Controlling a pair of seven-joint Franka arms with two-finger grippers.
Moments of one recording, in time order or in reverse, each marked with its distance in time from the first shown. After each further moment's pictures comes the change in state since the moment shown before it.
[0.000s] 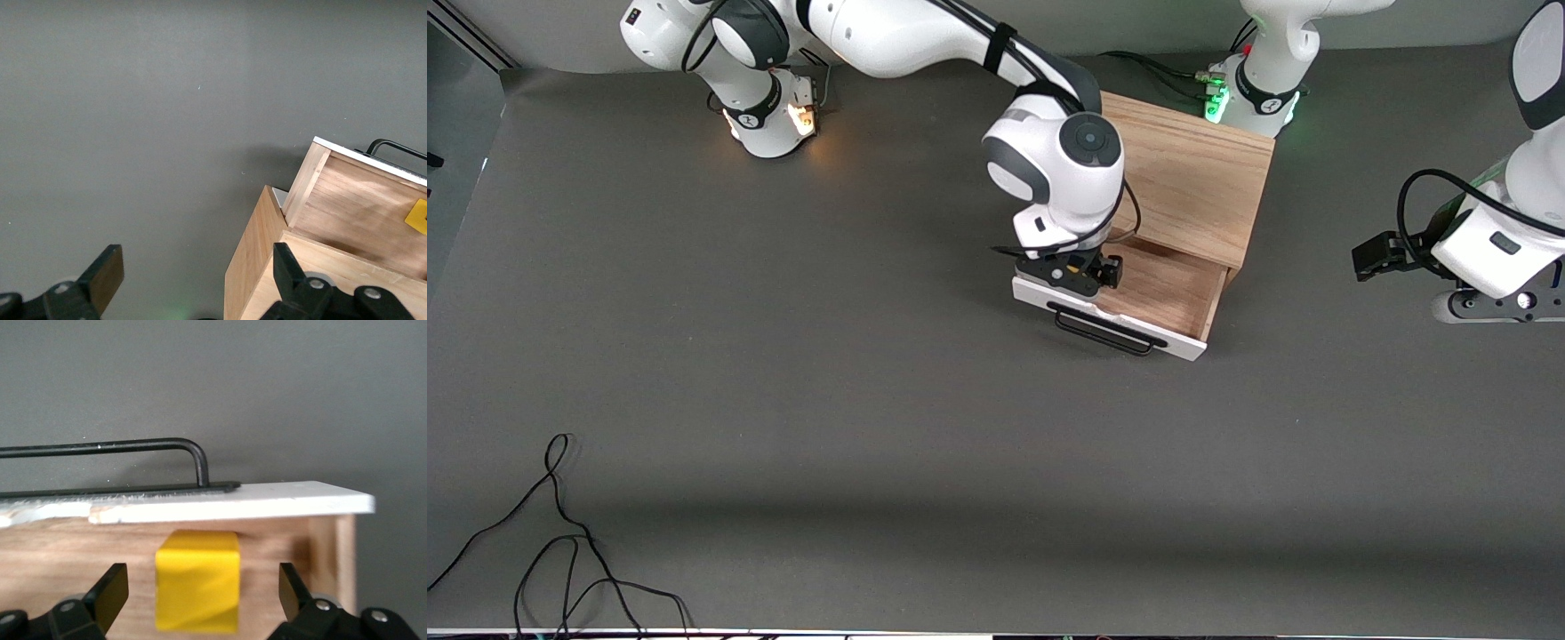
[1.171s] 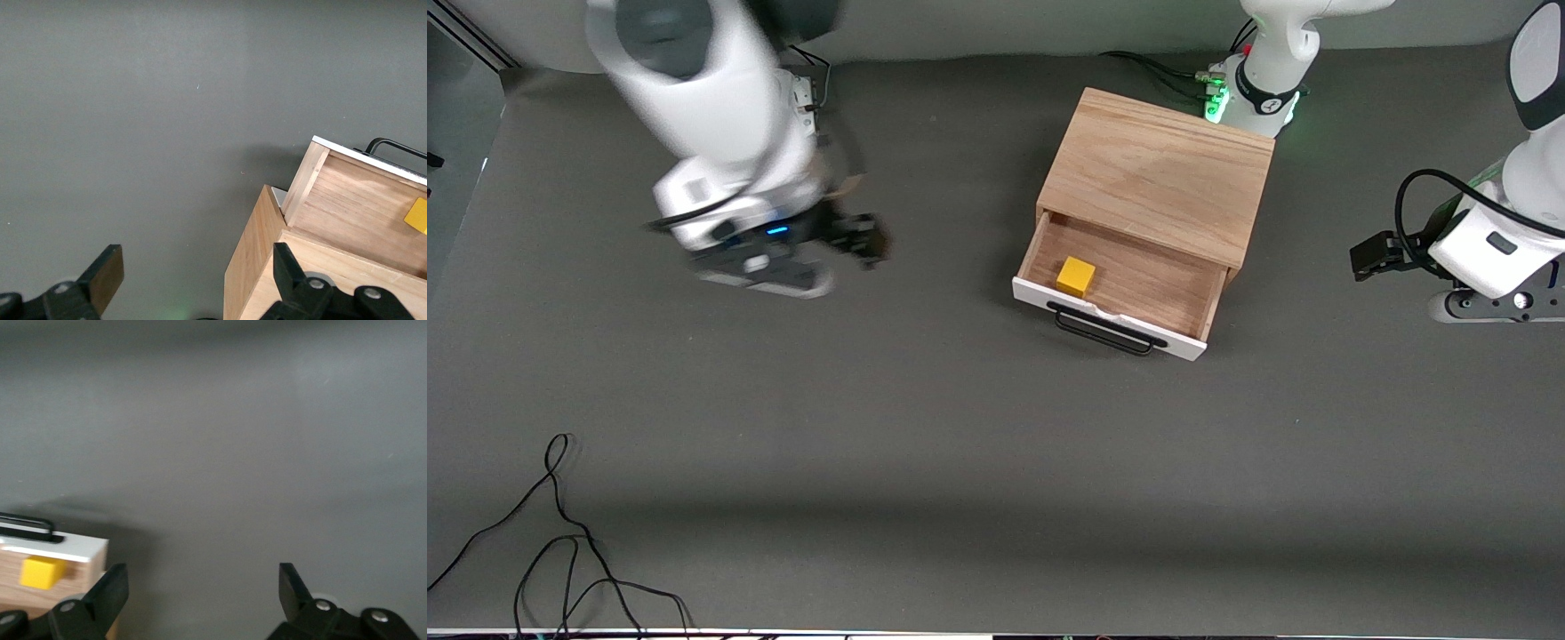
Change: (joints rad) left arm 0.000 0.000 -0.003 -0.001 0.000 0.000 0.000; right arm -0.445 -0.500 -0.032 -0.097 0.000 -0.487 -0.747
